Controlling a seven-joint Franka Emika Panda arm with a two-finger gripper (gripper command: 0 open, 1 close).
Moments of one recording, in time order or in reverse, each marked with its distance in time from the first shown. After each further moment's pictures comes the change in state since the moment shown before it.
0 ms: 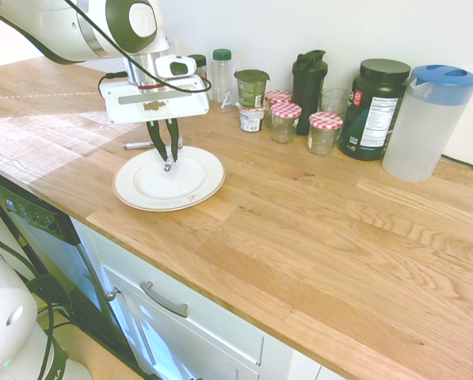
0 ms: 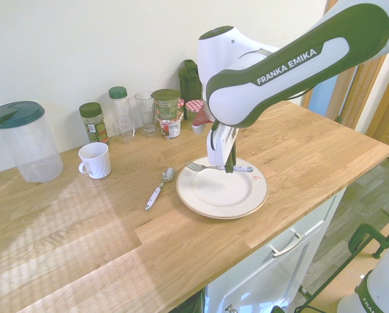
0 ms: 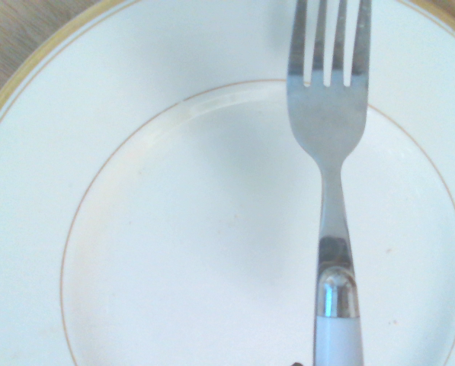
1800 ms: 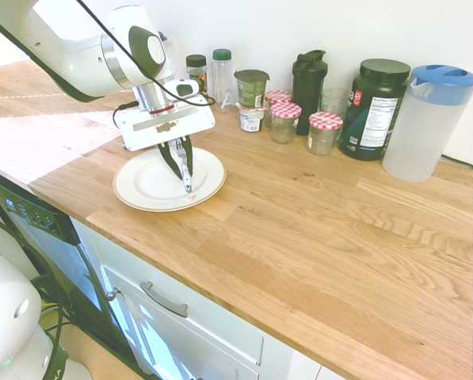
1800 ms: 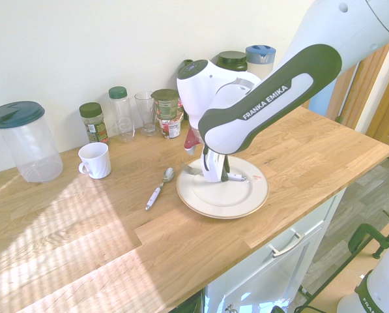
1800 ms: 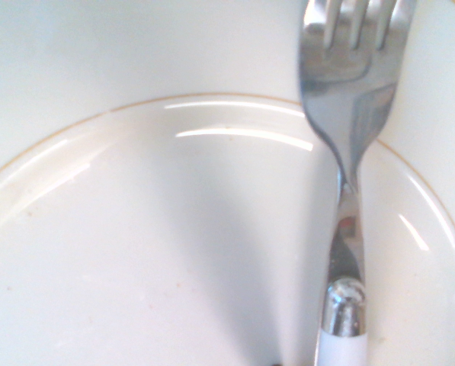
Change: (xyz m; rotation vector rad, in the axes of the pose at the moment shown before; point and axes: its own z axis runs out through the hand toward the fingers) arm 0.017 -0.024 0.055 -0.141 0.070 -0.100
